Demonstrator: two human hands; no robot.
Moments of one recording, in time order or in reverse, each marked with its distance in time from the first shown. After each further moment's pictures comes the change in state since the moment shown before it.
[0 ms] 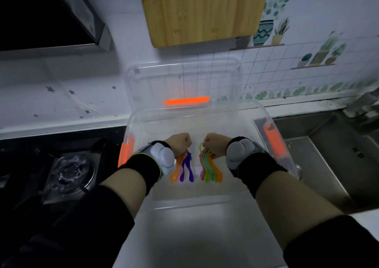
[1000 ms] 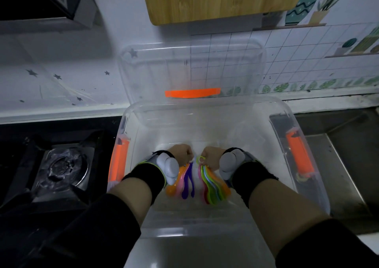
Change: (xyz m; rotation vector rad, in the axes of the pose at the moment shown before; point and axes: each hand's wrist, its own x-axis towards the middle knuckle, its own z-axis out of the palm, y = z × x) left_hand 0.051 -0.035 0.030 0.090 -0.126 -0.144; right_hand 0.056 0.024 0.039 -0.413 -0.170 -0.021
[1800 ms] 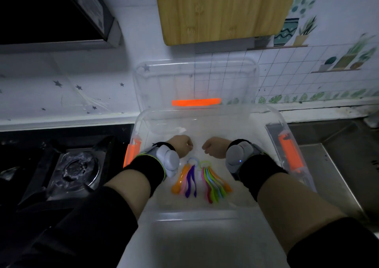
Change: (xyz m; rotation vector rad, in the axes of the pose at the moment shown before) left_hand -0.041 0.010 -0.039 0.139 0.174 0.075; right_hand -0.045 -0.035 -0.048 0.099 0.040 -0.002
